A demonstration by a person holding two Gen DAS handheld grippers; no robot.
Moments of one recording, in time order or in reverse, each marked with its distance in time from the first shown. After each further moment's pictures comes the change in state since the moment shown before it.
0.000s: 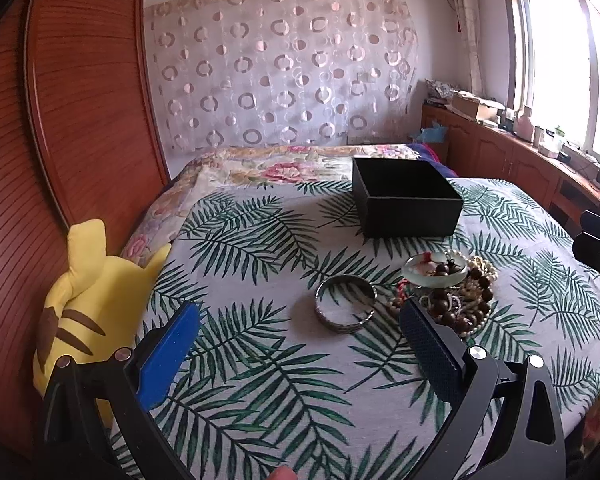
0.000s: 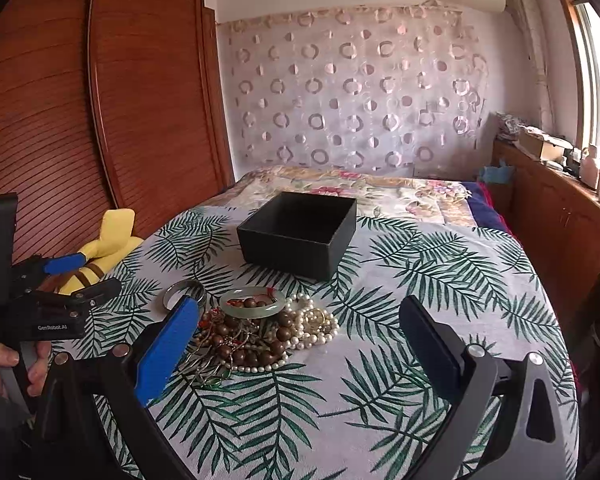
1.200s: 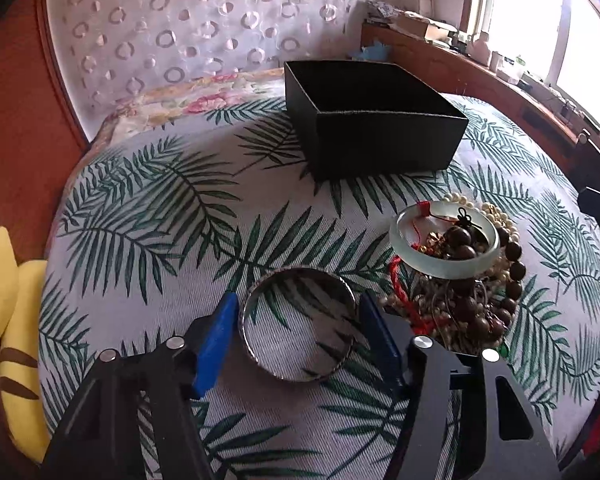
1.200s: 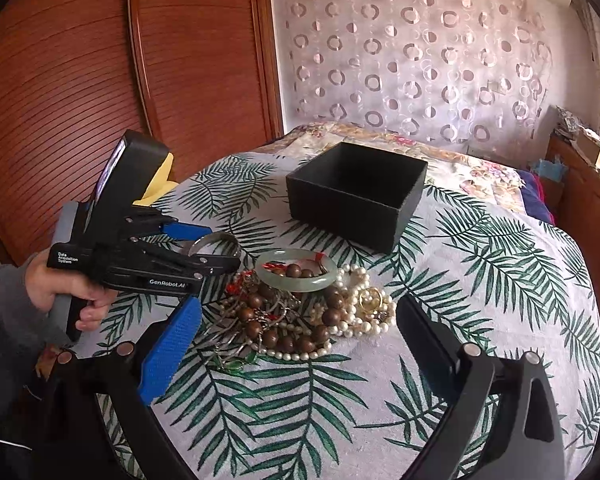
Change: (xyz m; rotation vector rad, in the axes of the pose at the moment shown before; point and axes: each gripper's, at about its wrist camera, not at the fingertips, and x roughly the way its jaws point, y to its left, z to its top) left arm 0.124 -0.029 0.016 0.147 0.279 -0.205; right arm 0.046 0.019 -0.006 -0.126 0.165 0.167
